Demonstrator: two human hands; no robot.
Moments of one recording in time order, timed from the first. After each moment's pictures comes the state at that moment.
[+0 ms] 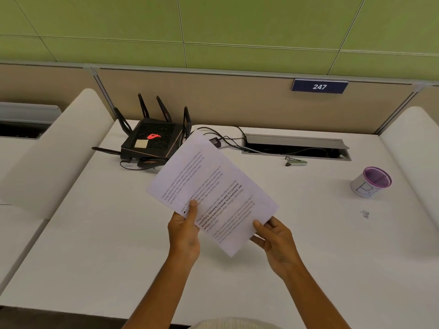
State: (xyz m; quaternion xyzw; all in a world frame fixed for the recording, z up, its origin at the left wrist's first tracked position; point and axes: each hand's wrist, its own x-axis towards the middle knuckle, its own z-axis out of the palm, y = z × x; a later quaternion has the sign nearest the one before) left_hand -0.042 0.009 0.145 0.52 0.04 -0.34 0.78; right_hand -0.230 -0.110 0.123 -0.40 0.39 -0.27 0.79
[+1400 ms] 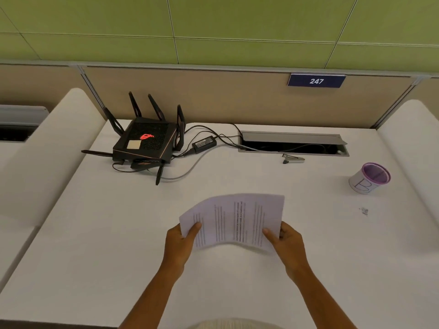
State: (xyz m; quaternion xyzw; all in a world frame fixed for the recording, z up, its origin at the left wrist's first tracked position) left_hand -0.025 0.027 0.094 0.75 -0.09 -0.33 0.57; right_hand -0.258 -0.137 0.081 -0.56 0.52 -0.24 0.59
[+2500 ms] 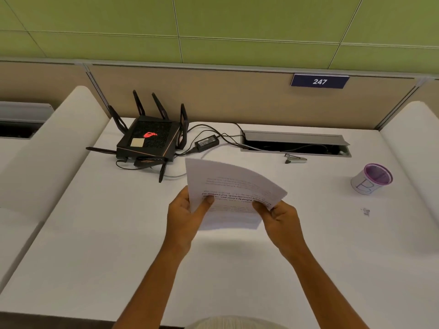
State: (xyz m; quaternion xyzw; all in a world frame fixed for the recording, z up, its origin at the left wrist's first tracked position) left_hand -0.024 0.001 0.176 0.68 -0.22 -0.28 0.64; right_hand -0.211 -0.134 0.166 -0.67 0.40 -0.30 0.54
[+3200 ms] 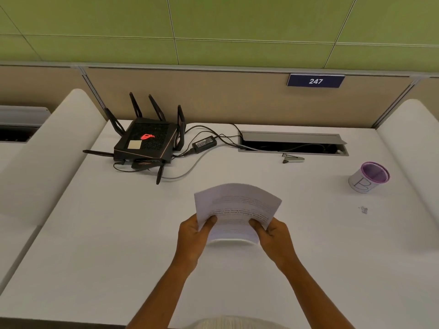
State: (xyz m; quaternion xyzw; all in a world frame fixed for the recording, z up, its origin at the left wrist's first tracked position) left_hand -0.050 0.006 0.129 0.71 -0.16 -0.34 0.60; right_hand -0.227 -0.126 0.109 -0.70 0.43 -0.24 0.52
